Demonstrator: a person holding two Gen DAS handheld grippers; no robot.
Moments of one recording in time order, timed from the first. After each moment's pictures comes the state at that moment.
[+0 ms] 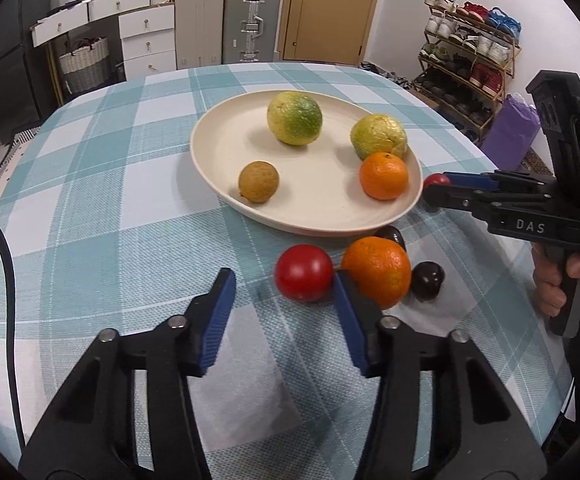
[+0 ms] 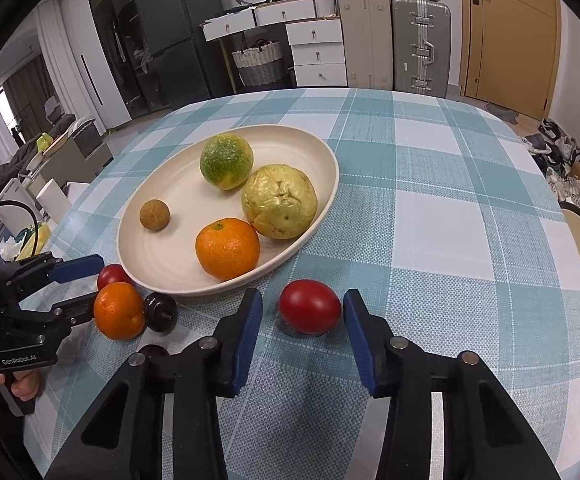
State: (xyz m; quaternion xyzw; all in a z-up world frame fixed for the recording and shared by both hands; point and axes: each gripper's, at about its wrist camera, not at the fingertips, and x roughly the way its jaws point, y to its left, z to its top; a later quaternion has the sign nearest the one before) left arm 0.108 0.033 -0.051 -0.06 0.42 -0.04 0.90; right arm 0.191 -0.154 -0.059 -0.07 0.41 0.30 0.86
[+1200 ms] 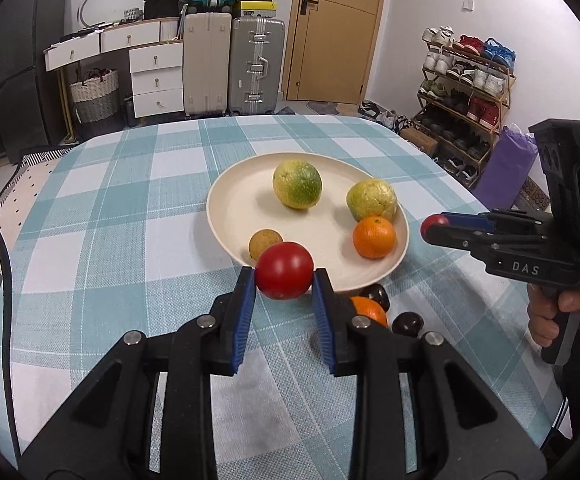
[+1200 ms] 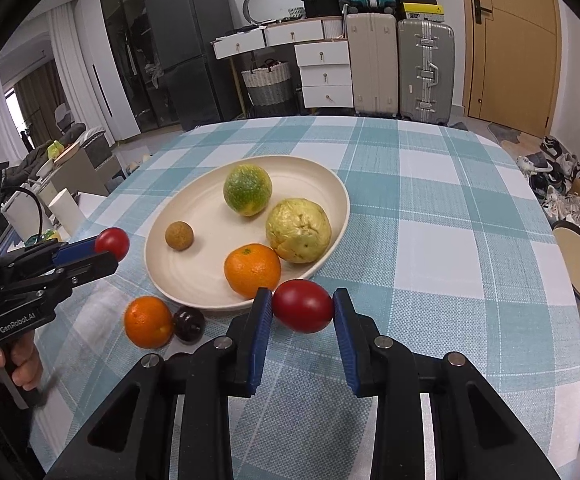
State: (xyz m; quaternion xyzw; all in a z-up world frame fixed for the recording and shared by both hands) left arm 0.096 0.040 -0.007 -0.06 0.35 -0.02 0.93; right arm 0.173 -0.155 -0.032 -0.07 0.37 0.32 0.87
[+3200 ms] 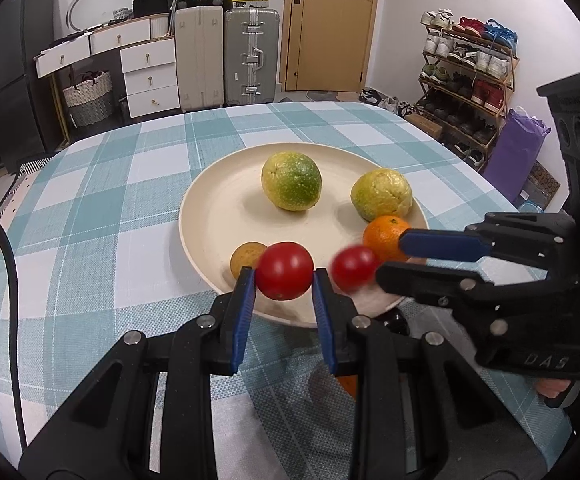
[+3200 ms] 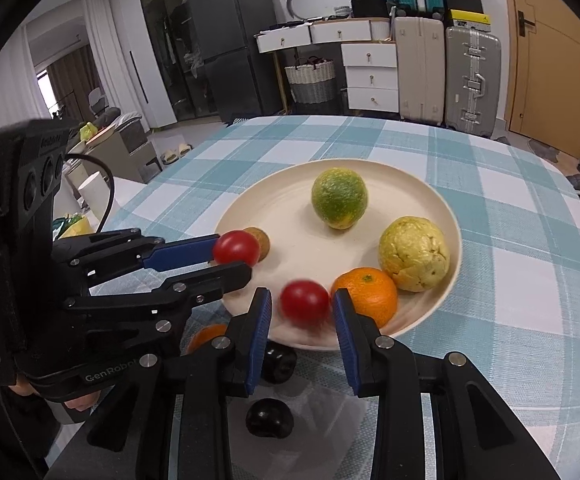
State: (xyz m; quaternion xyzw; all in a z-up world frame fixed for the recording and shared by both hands) left arm 0.142 0.021 -0.034 -0.03 0.37 -0.02 0.93; right arm 0.163 -0.094 -0.038 -0.08 0.36 0.38 0.85
